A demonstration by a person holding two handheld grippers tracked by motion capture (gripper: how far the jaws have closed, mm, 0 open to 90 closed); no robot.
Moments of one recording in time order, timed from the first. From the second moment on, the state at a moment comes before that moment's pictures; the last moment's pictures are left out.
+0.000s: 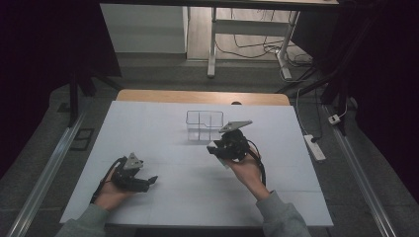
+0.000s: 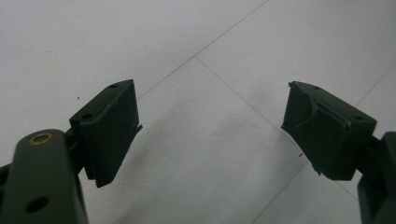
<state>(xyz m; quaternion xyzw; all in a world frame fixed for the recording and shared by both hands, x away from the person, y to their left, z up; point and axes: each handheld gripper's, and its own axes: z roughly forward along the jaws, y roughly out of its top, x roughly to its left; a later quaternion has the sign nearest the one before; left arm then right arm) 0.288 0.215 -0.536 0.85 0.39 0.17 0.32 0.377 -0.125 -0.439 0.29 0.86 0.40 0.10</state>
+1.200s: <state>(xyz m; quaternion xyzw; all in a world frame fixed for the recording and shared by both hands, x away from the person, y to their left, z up) 0.289 0.212 -0.538 0.85 0.39 0.16 0.31 0.380 -0.132 -0.431 0.29 0.85 0.42 0.12</state>
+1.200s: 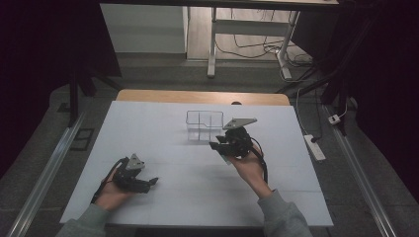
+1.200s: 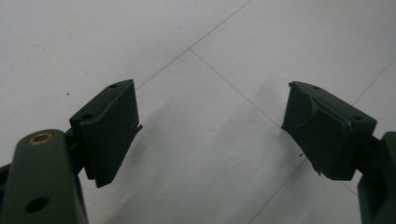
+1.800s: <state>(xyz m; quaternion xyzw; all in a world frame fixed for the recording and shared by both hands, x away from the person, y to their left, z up) 0.290 0.210 -0.540 0.86 0.39 0.16 0.30 0.382 -0.129 -0.429 0.28 0.85 0.42 0.12</state>
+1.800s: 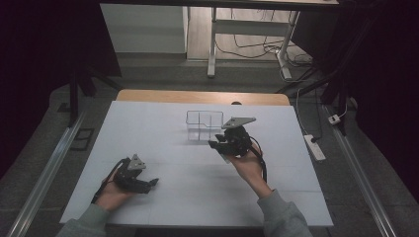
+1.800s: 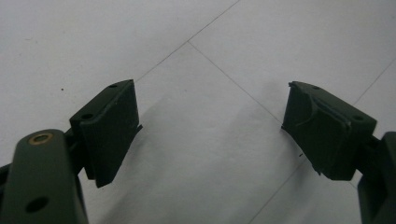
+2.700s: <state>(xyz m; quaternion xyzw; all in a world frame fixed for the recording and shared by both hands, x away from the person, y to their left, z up) 0.290 0.209 -0.542 0.86 0.39 0.15 0.29 0.386 -0.127 -0.427 0.29 0.85 0.42 0.12</state>
